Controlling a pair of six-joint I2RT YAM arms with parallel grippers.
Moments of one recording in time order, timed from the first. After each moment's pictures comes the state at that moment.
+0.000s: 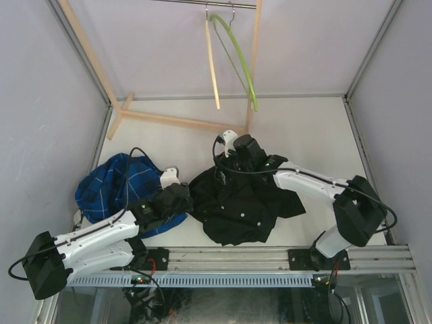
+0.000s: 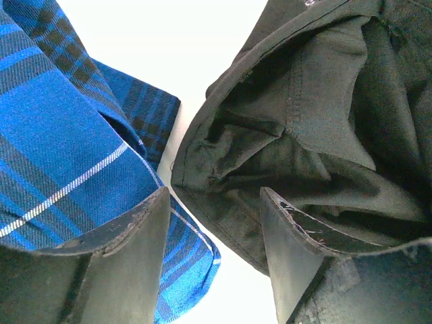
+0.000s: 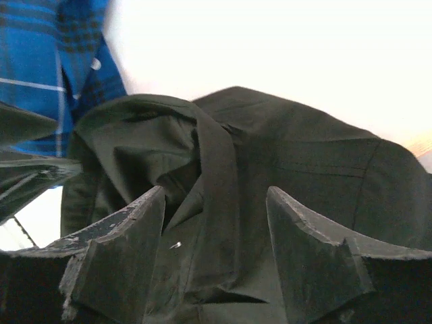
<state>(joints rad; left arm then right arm) -0.89 0.92 0.48 -0.43 -0.48 -0.84 0.78 1.51 1.02 -0.16 -0.15 0.16</state>
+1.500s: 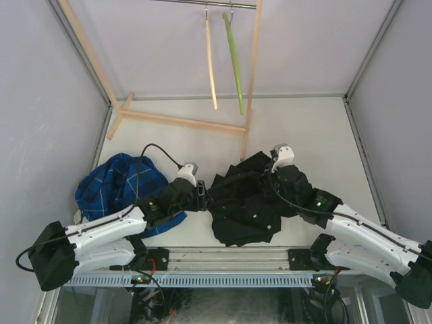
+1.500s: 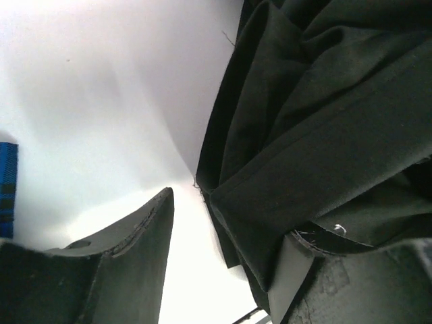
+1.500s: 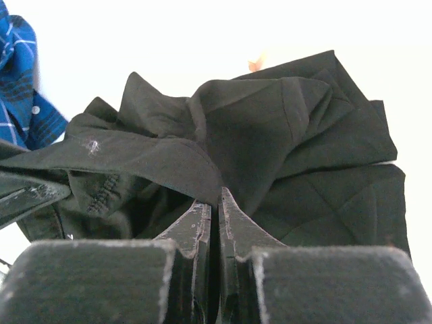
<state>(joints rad) -0.89 1.01 0.47 -0.11 -0.18 -0.72 0.82 0.86 0.64 -0.29 0.30 0.39</state>
